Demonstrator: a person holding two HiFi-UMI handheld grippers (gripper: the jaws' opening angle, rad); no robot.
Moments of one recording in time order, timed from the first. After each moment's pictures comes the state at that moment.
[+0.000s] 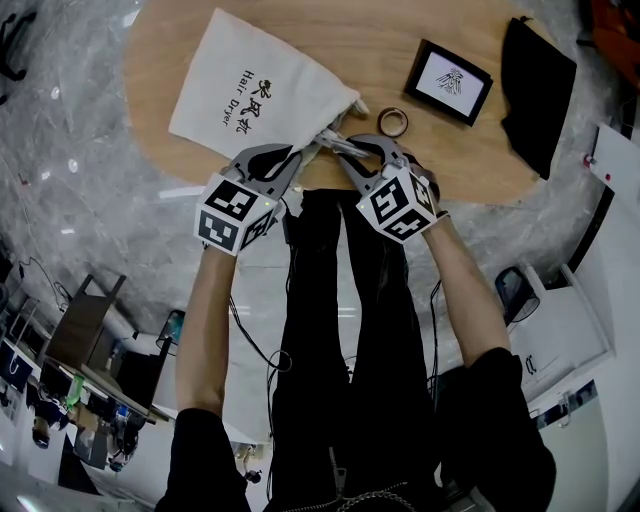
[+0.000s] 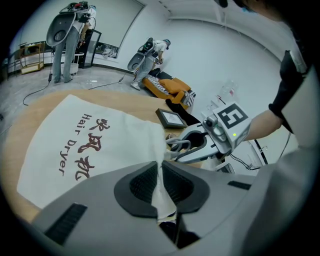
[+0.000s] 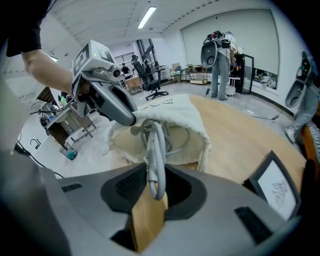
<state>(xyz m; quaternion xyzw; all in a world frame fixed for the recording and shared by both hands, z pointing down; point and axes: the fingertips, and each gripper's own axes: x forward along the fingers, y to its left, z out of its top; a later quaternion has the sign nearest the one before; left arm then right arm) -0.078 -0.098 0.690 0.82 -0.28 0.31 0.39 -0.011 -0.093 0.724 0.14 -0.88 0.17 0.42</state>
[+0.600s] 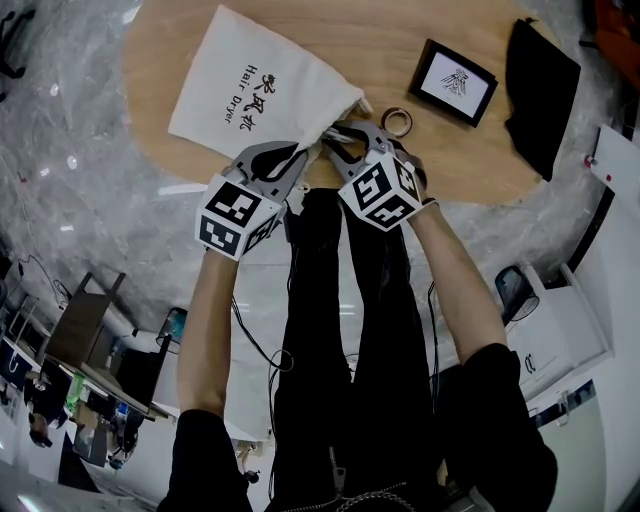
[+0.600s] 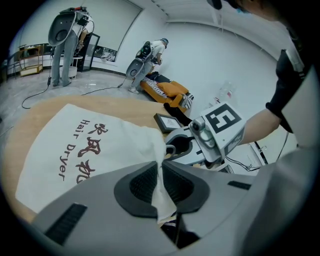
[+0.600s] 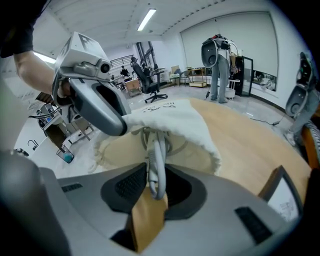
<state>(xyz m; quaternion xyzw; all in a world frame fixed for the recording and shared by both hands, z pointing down) -0.072 -0.107 0.679 0.83 -0.28 0.29 0.38 -0.044 -0.115 0.729 0.15 -0.89 0.17 0.40</state>
